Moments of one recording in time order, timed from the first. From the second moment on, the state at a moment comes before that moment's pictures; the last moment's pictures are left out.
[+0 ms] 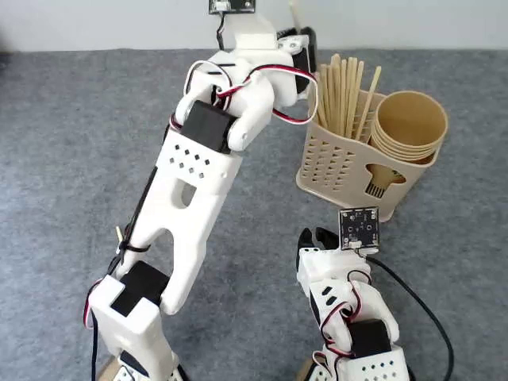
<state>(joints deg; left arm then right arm) 25.8 15.3 -39.3 55.3 30.3 -15.2 -102.9 95.4 50.5 -9.8</state>
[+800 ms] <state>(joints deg) 5.6 2.9 -38.2 98.5 29.6 -15.2 -102.9 95.4 50.5 -9.8</state>
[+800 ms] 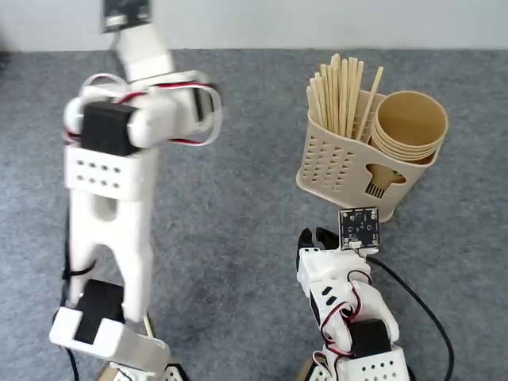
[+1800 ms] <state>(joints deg) -22.6 2.1 24.4 82.1 11.4 -15.2 -102.9 95.4 50.5 -9.8</state>
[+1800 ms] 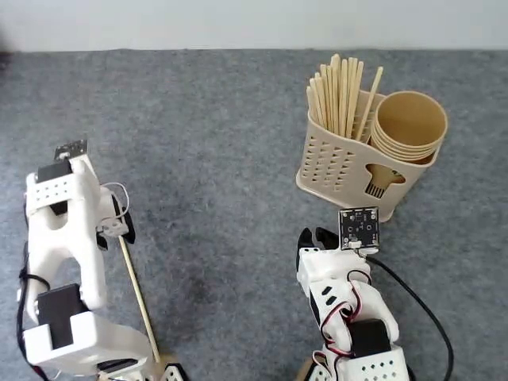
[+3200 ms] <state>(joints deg) -1.7 -21.8 33.8 73.5 23.1 -15.2 -102.9 95.4 50.5 -9.8</state>
